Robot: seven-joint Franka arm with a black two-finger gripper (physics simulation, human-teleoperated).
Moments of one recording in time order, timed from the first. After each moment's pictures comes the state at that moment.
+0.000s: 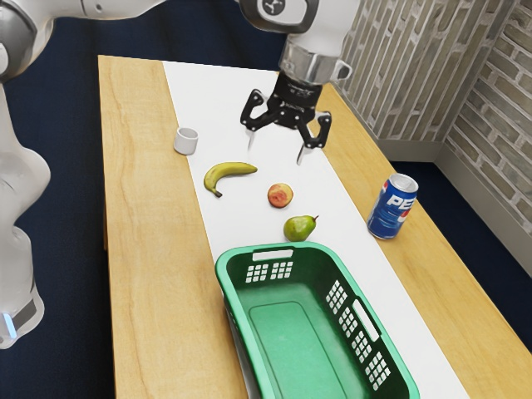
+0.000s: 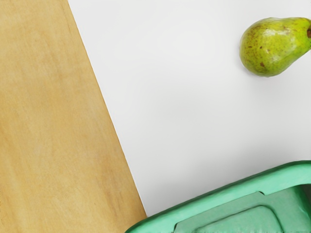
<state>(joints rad) -0.51 -0.12 0.31 -1.58 -0.05 1.37 -1.44</state>
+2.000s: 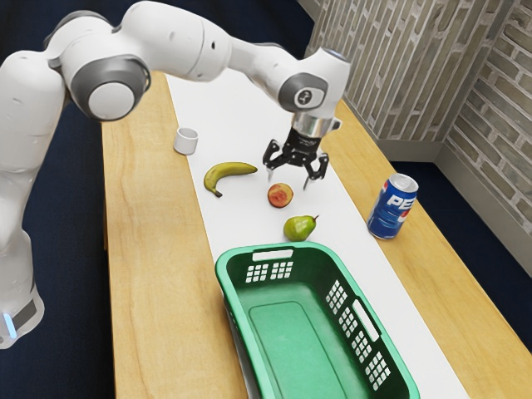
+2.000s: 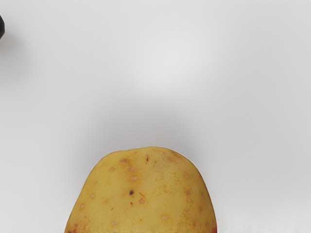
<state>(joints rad) -0.13 0.31 0.34 -1.61 -0.16 1.81 -1.05</state>
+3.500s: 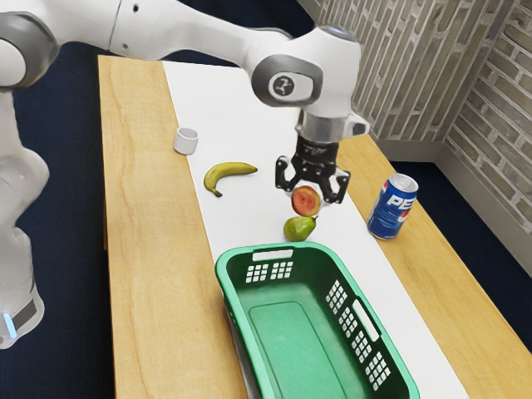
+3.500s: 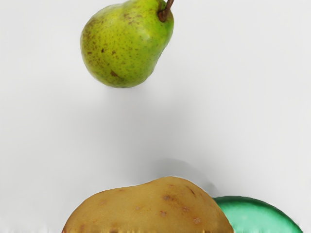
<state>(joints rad) -0.47 -0.05 0.31 -1.81 -0.11 1.86 -1.12</state>
